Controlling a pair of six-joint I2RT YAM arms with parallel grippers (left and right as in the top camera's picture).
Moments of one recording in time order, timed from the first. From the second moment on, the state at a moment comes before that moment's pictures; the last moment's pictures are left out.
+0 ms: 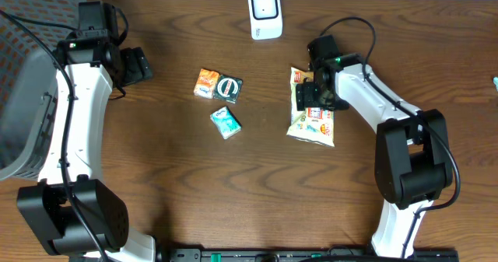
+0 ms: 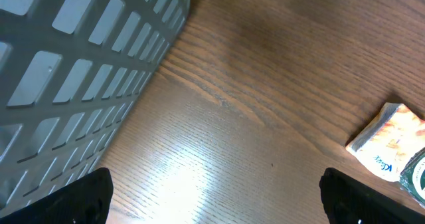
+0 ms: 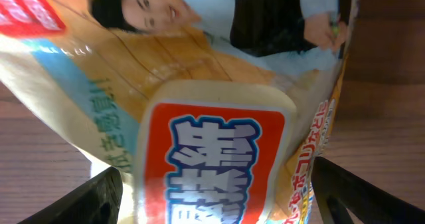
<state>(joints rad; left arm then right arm) 0.10 1.71 1.57 -1.02 -0.18 -0.28 0.29 2.04 1.44 -0.81 0.02 0.28</state>
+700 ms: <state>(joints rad) 0.10 1.71 1.57 -1.02 -0.18 -0.28 0.29 2.02 1.41 -0.77 0.00 0.28</state>
